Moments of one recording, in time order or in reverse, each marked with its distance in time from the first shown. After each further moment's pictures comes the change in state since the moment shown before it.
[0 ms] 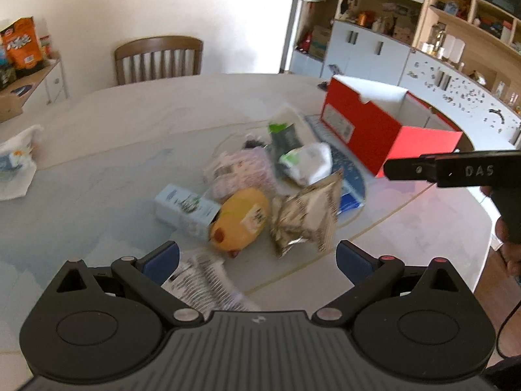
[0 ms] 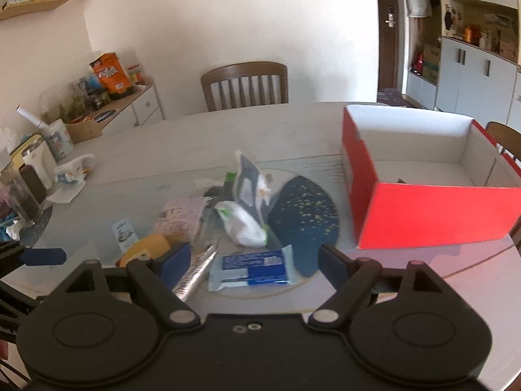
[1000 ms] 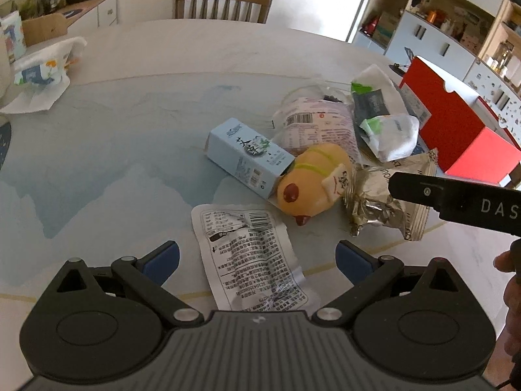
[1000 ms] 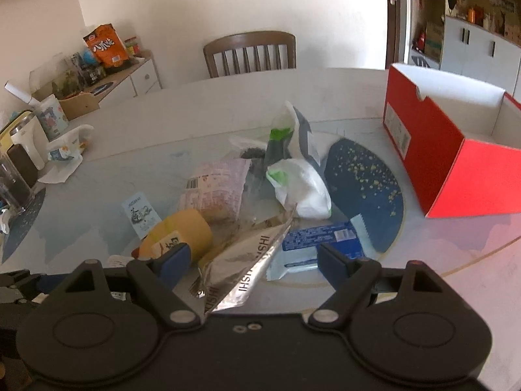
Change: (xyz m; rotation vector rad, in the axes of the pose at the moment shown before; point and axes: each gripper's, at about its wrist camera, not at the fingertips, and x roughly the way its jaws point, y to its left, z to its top) left arm 0.049 0.041 -0.019 -0.222 0.132 0.116; right arm 0.064 0.061 -0.016 0.034 0.088 -0.025
